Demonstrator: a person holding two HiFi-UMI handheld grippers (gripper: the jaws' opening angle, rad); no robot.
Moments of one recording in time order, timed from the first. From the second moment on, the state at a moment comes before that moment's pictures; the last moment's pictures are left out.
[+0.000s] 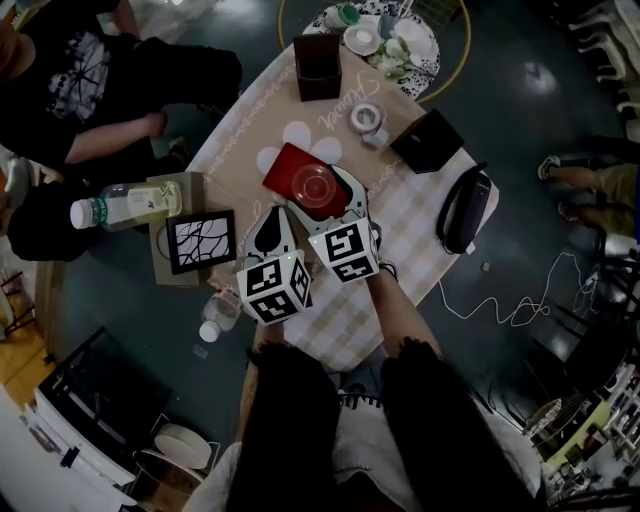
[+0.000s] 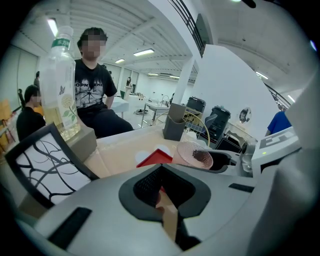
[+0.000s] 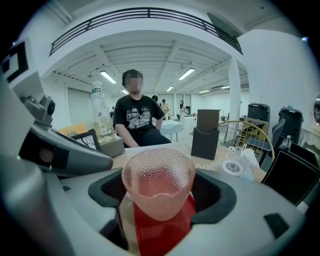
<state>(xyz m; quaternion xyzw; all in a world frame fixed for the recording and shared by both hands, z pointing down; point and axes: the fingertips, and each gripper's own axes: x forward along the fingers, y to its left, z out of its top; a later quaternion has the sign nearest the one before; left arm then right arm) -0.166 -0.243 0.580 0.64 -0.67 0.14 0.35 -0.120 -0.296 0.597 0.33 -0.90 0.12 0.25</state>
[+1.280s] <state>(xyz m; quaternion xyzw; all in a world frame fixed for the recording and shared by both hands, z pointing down) -0.037 -0.219 0.553 0.74 -0.58 0.16 0.31 0.039 -0.236 0.579 0.45 -0.85 0.14 0.24</state>
